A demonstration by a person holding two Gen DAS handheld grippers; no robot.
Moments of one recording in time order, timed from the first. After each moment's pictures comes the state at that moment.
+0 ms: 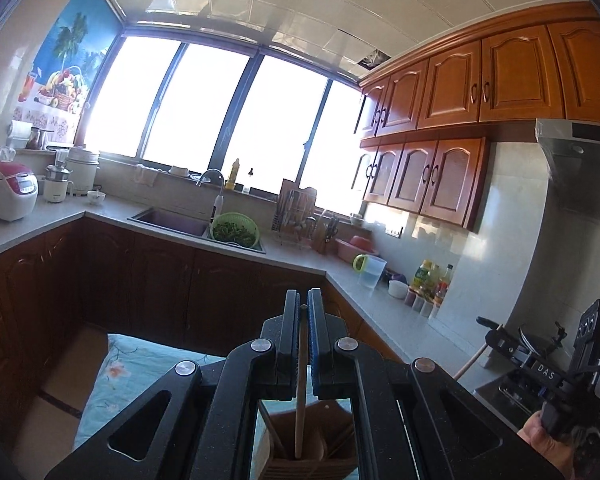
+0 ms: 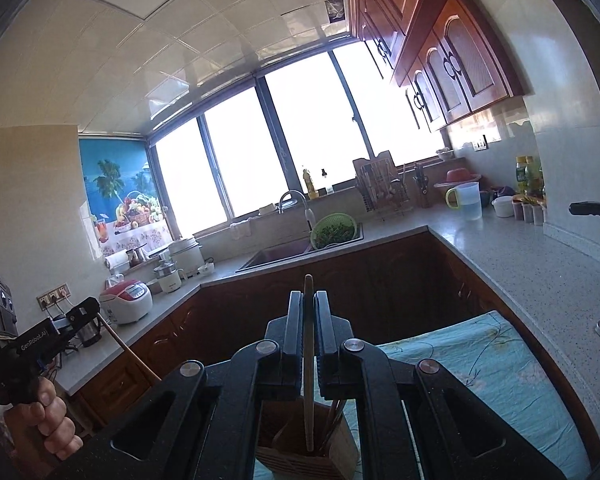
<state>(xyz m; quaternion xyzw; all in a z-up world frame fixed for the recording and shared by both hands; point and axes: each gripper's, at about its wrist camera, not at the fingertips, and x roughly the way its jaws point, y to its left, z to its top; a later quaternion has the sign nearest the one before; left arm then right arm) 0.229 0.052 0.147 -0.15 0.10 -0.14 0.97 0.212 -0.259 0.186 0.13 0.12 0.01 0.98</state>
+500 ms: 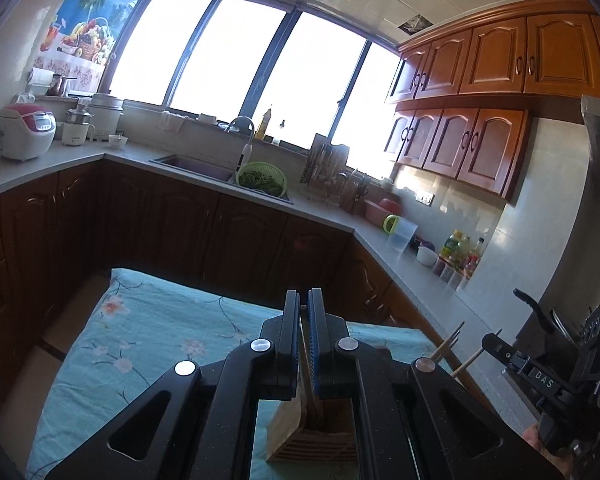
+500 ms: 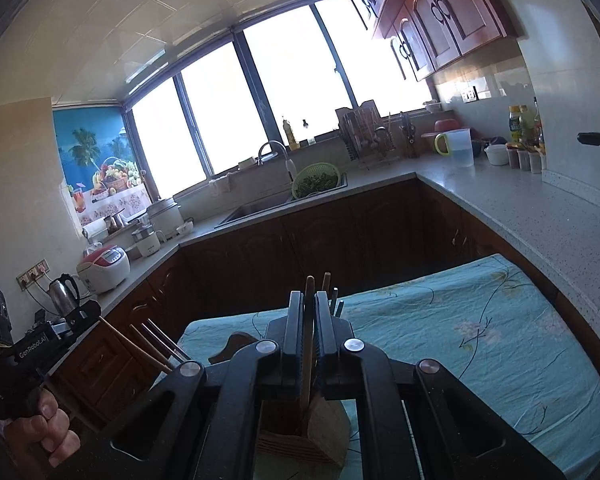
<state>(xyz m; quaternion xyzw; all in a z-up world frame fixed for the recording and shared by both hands) 0.291 0.014 0.048 -0.17 0.19 -0.11 0.96 0.261 -0.257 0.094 0.15 0.21 0.00 0.97</state>
